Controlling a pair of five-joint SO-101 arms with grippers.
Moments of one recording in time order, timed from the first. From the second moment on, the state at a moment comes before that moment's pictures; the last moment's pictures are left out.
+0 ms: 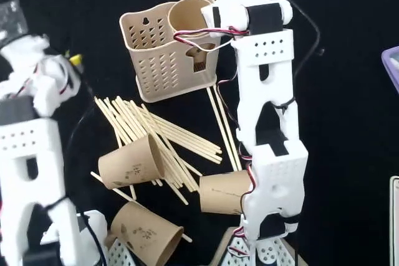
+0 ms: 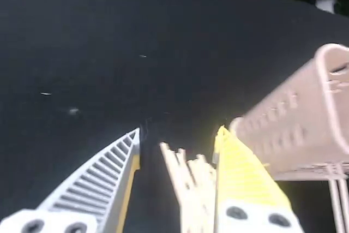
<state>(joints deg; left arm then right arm) -18.5 -33.6 20.7 59.6 5.6 -10.7 29.2 -62.2 87.4 11.7</state>
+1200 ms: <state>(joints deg) -1.1 -16.3 13.1 51.6 14.0 -10.0 32.7 -65.5 95.3 11.3</state>
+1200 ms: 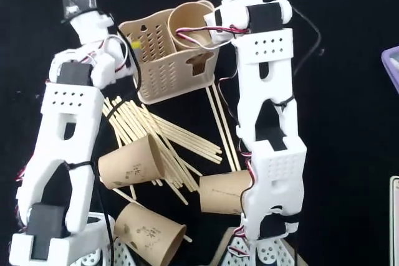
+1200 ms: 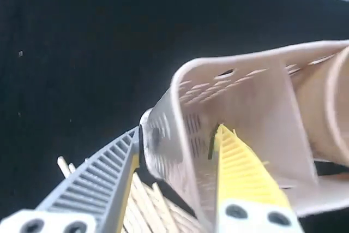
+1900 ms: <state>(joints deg) -0.9 -12.9 12.7 45.2 6.2 -10.5 31.9 -64.7 99.3 7.8</state>
